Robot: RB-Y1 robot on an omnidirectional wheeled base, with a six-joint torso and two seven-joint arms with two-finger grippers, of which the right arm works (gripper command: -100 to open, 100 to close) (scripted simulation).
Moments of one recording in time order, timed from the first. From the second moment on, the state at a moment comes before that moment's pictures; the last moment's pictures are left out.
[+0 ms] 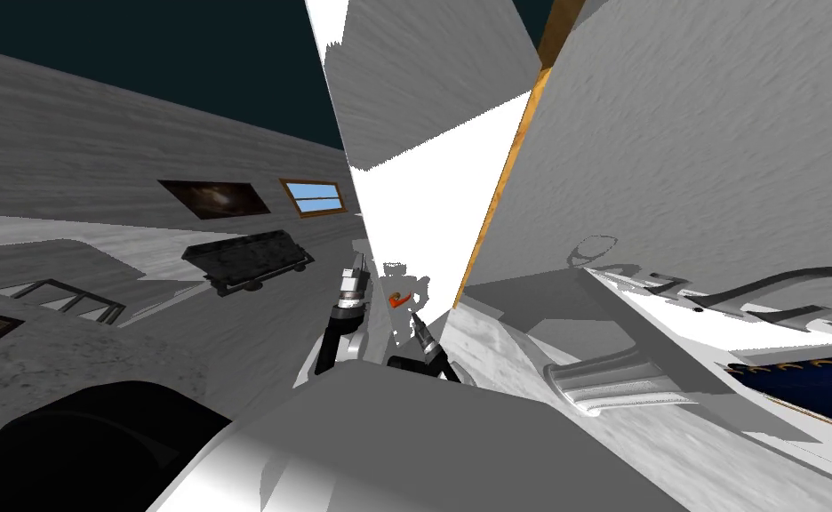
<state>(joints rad) -0.08 -0.06 0.79 -0.80 -0.12 -0.75 0.00</state>
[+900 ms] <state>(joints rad) -0.09 -0.05 0.77 -0.78 -0.12 -0.76 0.01</state>
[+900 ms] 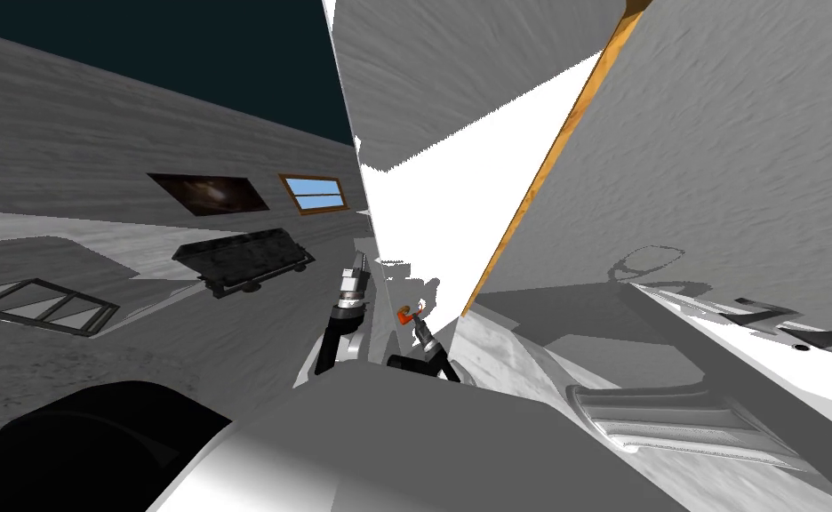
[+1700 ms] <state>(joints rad) -0.09 -0.05 0.74 -0.76 -0.12 -0.76 0.01</state>
